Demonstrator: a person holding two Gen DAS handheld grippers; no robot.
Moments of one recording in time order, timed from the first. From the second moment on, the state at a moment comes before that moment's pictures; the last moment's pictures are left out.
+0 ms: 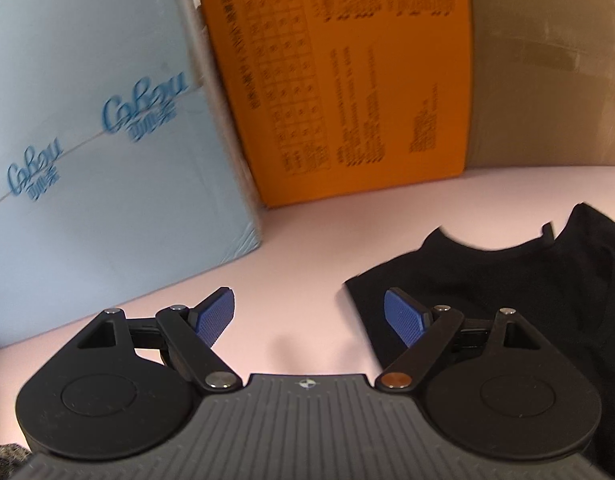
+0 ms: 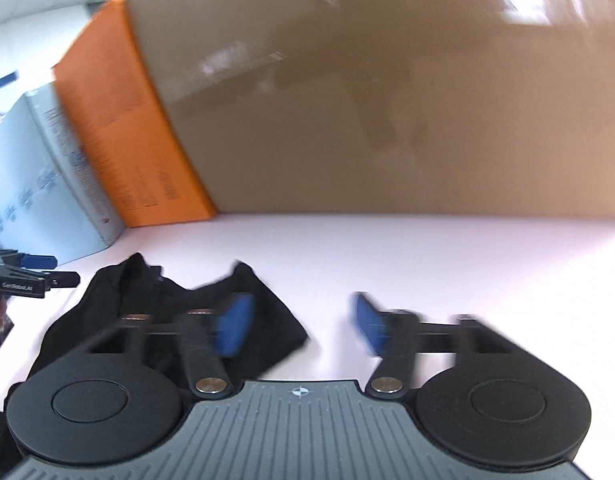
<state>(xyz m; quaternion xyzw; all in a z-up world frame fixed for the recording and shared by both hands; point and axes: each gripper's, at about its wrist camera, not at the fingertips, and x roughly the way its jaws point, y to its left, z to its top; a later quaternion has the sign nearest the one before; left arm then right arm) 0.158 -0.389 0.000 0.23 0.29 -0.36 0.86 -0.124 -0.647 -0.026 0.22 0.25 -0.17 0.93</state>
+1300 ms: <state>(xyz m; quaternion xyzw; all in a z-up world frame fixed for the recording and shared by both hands) 0.086 -0.109 0.022 0.20 0.40 -0.26 0.86 -0.277 -0.435 0.008 0.26 0.28 0.00 0.93</state>
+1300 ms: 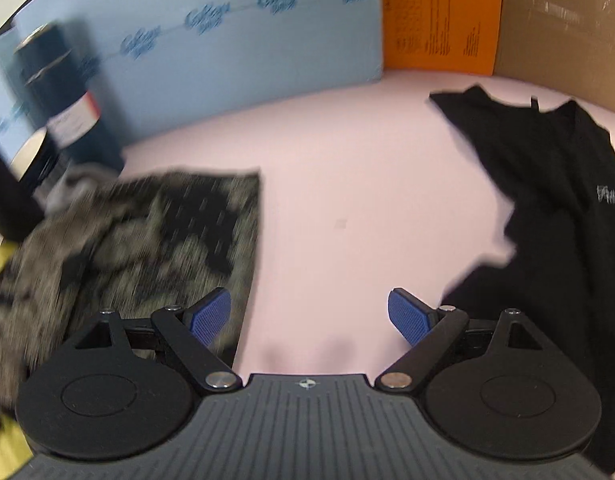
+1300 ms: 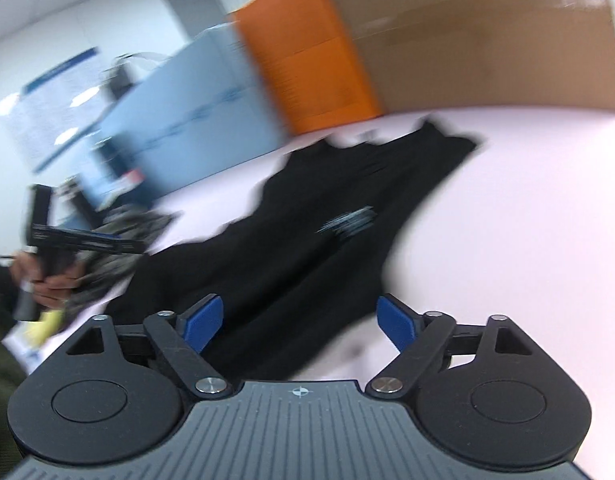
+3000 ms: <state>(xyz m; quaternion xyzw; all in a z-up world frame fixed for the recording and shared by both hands) -0.103 -0.135 0.061 0.07 0.36 -0.29 0.89 -0.353 -0.487 0.002 0.31 0.29 0.01 0.90</state>
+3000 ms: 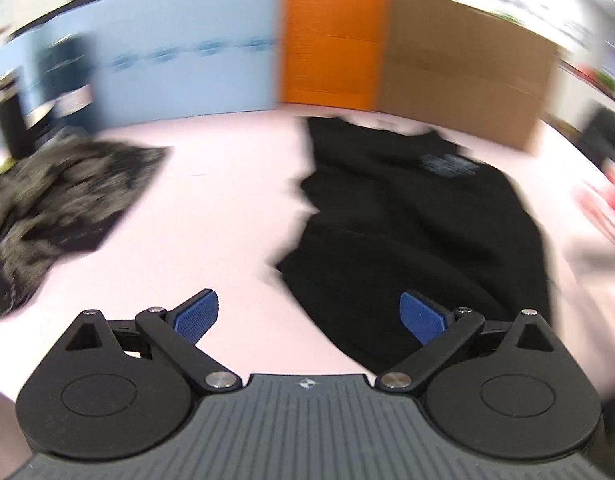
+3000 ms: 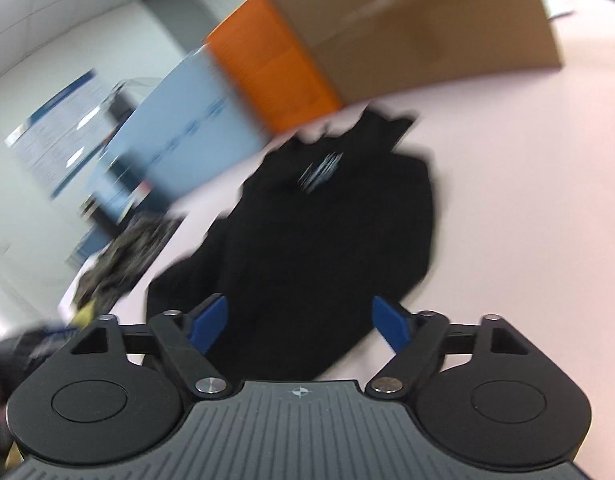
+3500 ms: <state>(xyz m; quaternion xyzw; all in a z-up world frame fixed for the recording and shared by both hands) -0.077 -0.207 0.023 0.15 0.37 -0.26 0.88 -0.393 -0.423 -0.011 0.29 0.28 0.06 0.91</state>
